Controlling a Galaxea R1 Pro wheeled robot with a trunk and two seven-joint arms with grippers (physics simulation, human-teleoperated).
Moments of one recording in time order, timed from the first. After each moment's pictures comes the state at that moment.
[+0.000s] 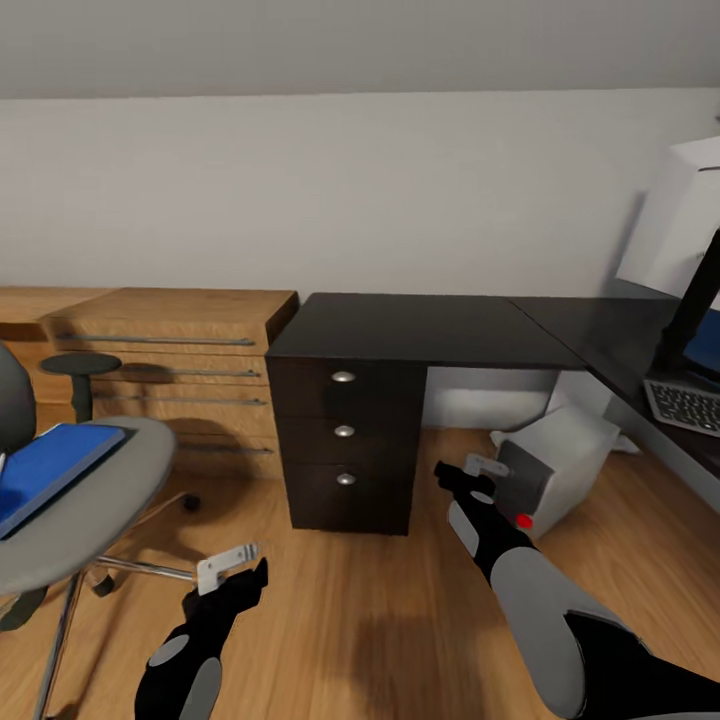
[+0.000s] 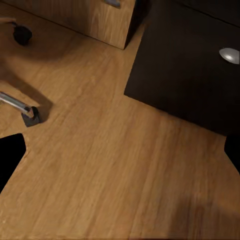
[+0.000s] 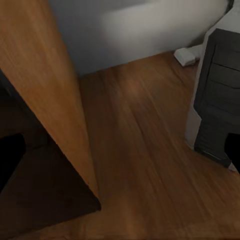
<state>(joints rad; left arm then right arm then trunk) -0.05 -0.08 -0.10 -1.60 0.31 0.47 0.41 -0.90 0.13 -0.26 -0.35 0.03 -0.07 -0.24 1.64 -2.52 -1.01</state>
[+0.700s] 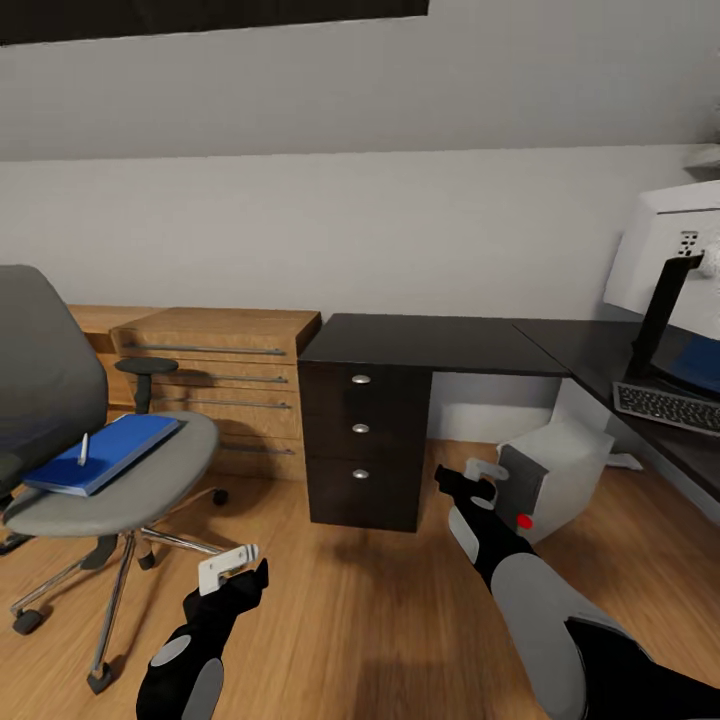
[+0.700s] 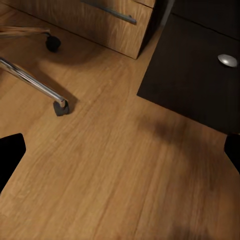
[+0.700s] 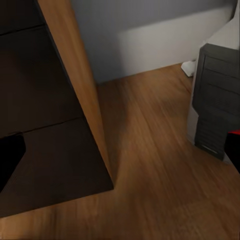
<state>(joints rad) -0.05 -0.09 -0.10 -1.59 0.30 0.47 0.41 -0.88 0.13 -0.26 -0.35 0.04 -0.08 -0.24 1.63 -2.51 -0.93</state>
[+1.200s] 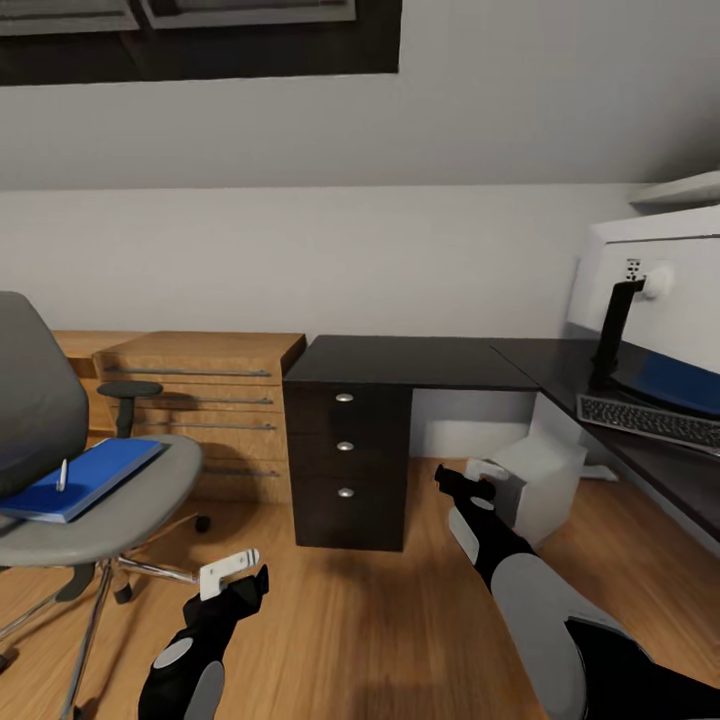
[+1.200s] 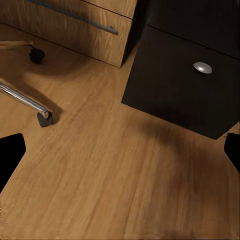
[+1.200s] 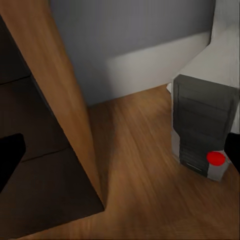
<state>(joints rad) -0.05 -0.09 -0.10 -1.57 0.30 0.47 0.41 -0.88 0.13 -0.26 -0.35 0.04 -0.08 -0.24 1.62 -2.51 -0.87</state>
